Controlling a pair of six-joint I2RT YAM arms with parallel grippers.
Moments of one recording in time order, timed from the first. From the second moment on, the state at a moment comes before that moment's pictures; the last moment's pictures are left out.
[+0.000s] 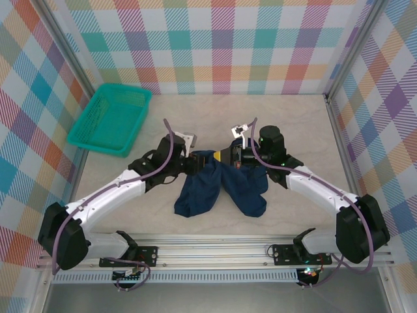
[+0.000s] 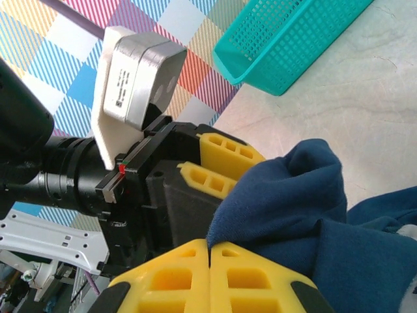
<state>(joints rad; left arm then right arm) -0.66 1.29 0.97 -0.37 0.06 -0.41 0.54 1.31 0.83 0.18 -0.82 0.62</state>
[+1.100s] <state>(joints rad) -0.51 1.10 0.88 -0.16 0.67 -0.80 0.71 1.07 0.84 -0.30 -0.33 0.07</state>
